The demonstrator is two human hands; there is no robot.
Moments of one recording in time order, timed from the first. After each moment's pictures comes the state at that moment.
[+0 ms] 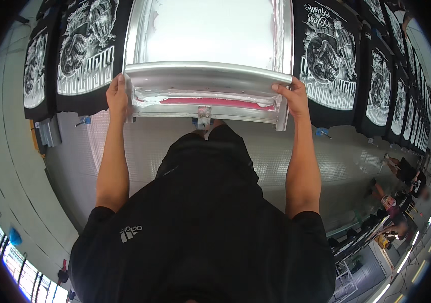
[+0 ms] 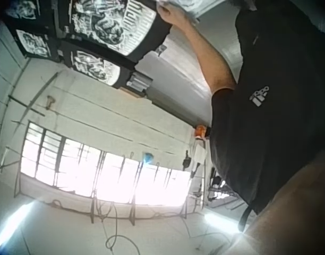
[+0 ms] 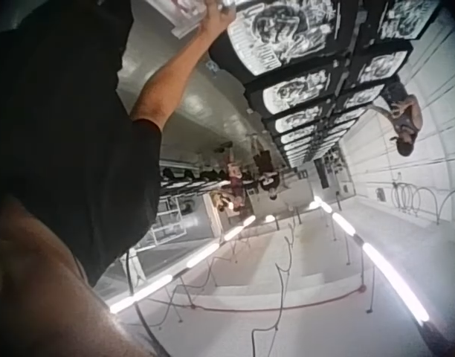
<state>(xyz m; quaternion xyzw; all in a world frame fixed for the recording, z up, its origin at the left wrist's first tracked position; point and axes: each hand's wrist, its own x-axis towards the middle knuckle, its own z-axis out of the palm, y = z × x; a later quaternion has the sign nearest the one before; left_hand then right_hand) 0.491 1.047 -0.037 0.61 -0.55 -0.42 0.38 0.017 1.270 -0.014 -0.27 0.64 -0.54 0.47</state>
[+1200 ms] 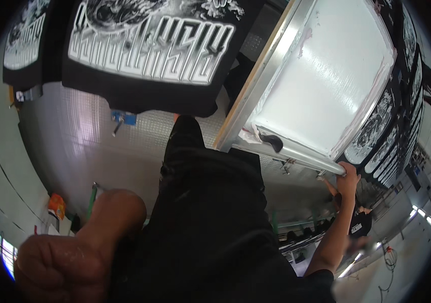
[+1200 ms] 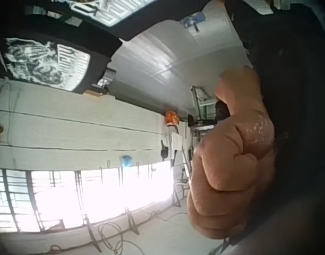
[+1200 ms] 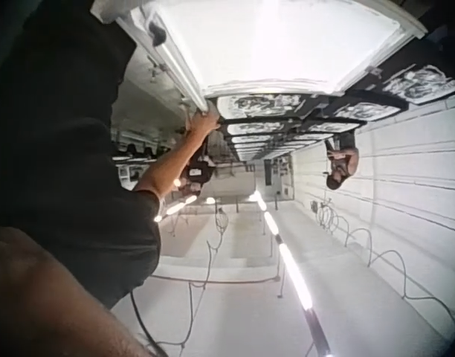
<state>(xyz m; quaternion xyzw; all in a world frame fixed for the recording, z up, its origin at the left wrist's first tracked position) 0.617 0.941 0.212 0.02 -0.40 -0.21 0.89 0.092 1.238 0.088 -0.48 0.83 0.22 0.18</state>
